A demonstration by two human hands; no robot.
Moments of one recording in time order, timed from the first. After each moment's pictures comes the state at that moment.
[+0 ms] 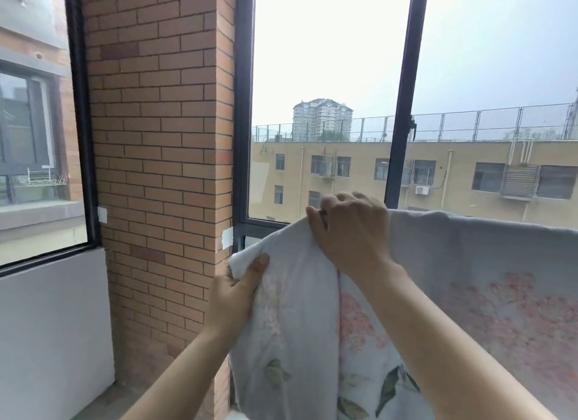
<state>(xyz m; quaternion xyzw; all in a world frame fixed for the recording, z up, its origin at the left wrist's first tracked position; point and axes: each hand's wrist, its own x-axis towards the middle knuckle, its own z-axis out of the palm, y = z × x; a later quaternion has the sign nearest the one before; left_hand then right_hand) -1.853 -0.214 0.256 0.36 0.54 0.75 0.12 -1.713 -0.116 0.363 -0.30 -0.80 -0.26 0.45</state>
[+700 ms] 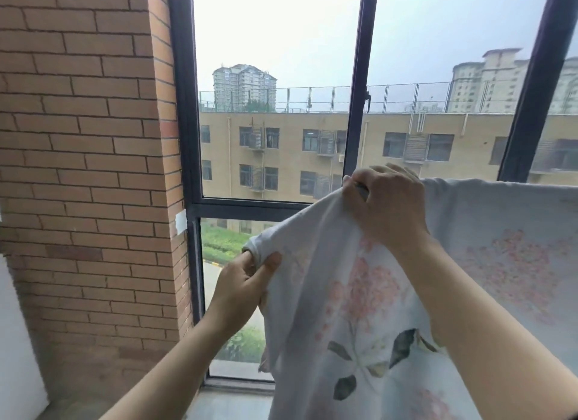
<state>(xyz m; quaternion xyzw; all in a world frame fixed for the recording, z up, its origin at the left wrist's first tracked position) -1.926 -0.224 0.242 0.56 0.52 0.62 0.20 -1.729 -0.139 0.358 -0.41 -0.75 -0.21 0.48</state>
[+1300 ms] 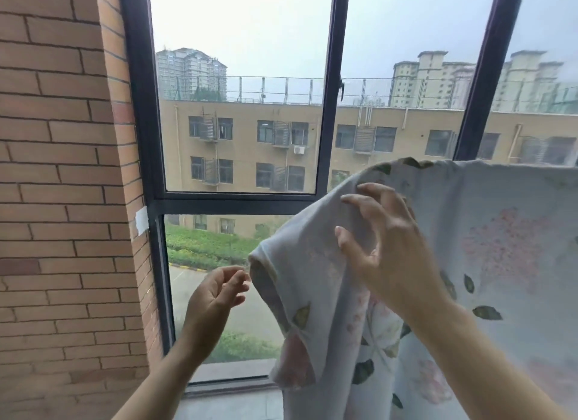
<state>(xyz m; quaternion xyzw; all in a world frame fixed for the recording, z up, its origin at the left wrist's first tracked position) -2.007 -0.198 0.176 0.54 0.48 0.62 0.30 -1.760 -0.207 0.298 -0.43 -0.77 -0.11 0.47</state>
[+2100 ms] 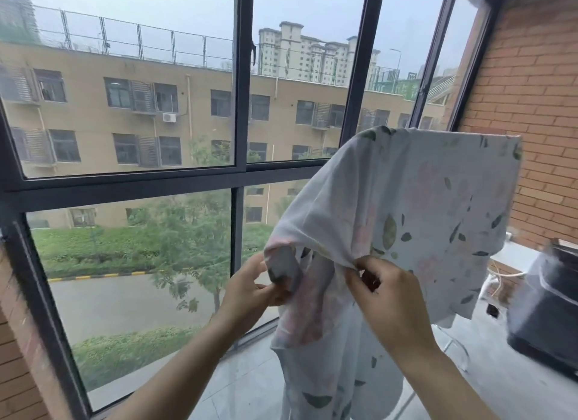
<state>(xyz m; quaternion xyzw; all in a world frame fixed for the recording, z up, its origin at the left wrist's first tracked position) -2.009 -0.164 0.161 0.66 0.33 0.46 0.50 -1.837 -0.287 0.214 -0.67 -0.59 -0.07 0.45</state>
